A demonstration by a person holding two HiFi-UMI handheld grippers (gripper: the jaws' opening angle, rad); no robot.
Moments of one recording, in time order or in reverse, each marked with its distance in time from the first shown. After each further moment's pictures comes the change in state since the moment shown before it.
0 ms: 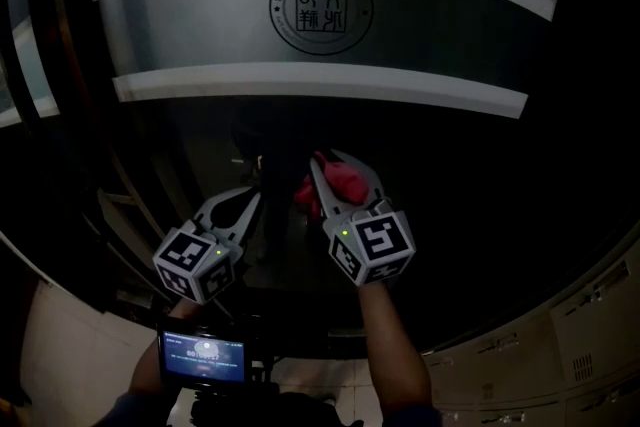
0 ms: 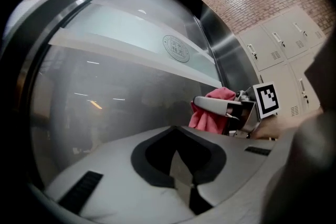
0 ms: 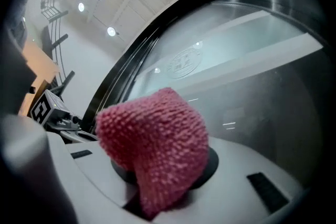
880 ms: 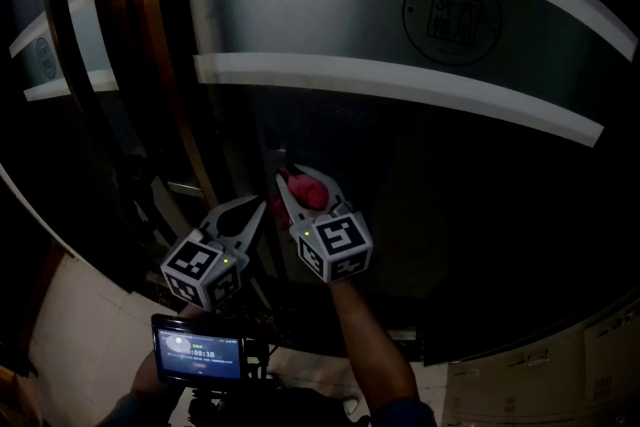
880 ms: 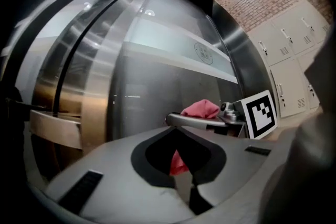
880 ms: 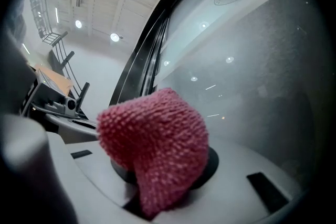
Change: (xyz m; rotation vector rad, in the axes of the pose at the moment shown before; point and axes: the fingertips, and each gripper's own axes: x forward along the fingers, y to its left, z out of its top) left arm -0.098 0.106 -0.028 0.001 0.045 0.142; right arm 0.122 0.173 -0.093 0.139 0.072 0.234
